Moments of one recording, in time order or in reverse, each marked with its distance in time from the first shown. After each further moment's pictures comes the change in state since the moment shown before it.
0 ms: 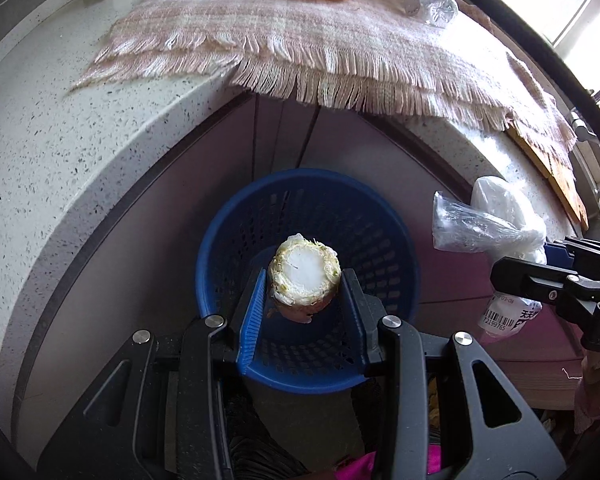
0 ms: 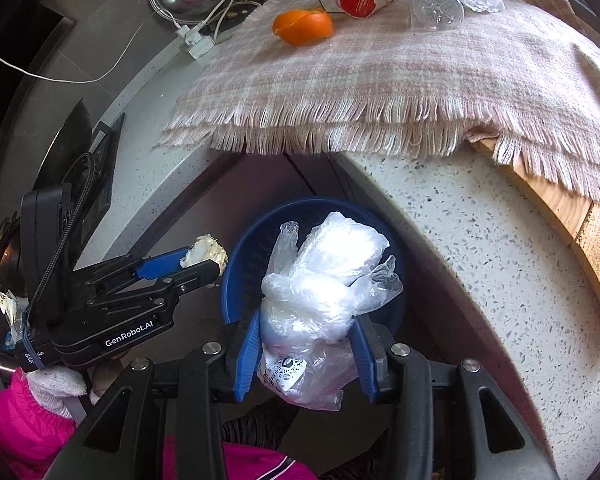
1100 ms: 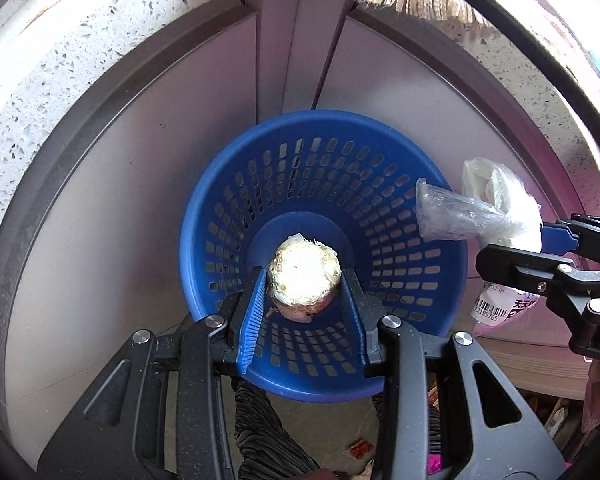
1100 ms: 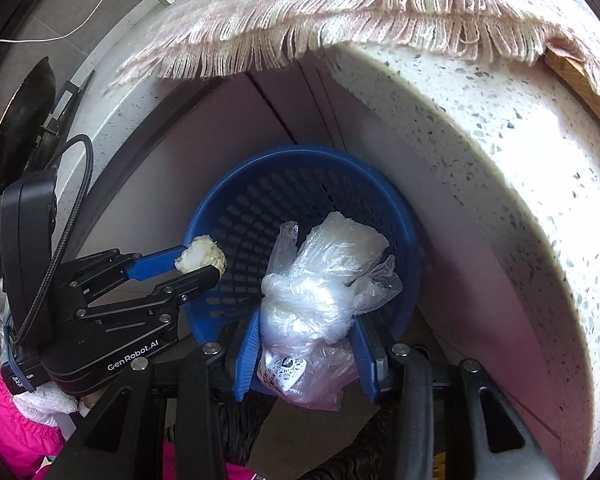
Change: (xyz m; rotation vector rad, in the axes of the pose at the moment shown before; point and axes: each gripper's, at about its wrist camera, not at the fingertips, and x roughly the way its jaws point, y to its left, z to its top) left arm 0.062 0.001 -0.012 0.023 0.109 0.048; right arm 0.078 0.000 0.003 -0.015 0.122 -0.055
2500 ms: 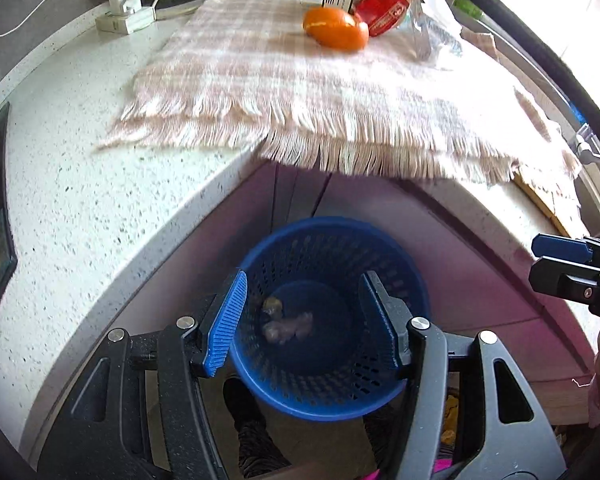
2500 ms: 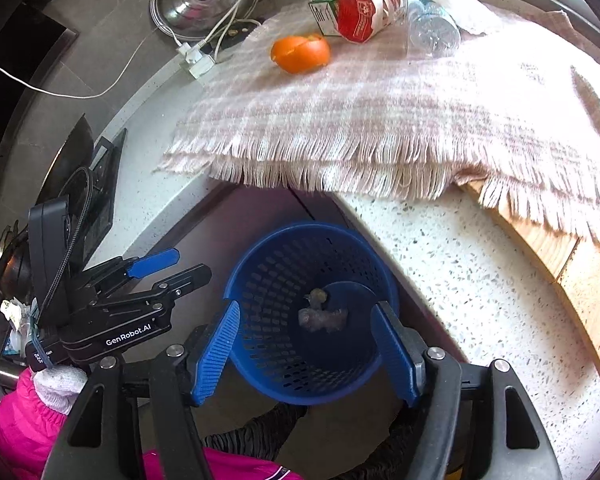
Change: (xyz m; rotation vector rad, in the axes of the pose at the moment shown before) left arm -0.095 0.012 0.033 -0.024 -0.226 -0.005; right arm -0.107 -0.014 0.005 0.019 -0.205 0.054
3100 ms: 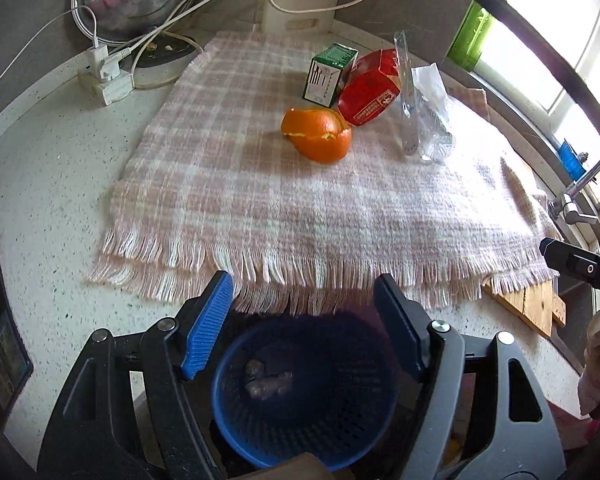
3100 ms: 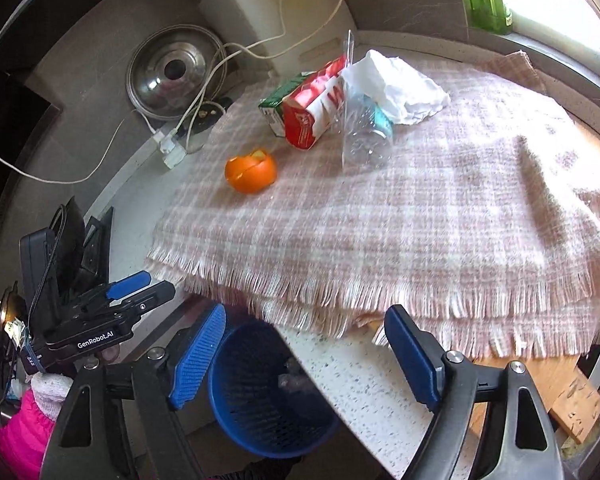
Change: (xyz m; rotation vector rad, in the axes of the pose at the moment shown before) left arm -0.006 -0.013 0.093 -0.018 -0.101 -0.050; right arm -0.061 -0.054 0.076 0.073 -0.178 -0.042
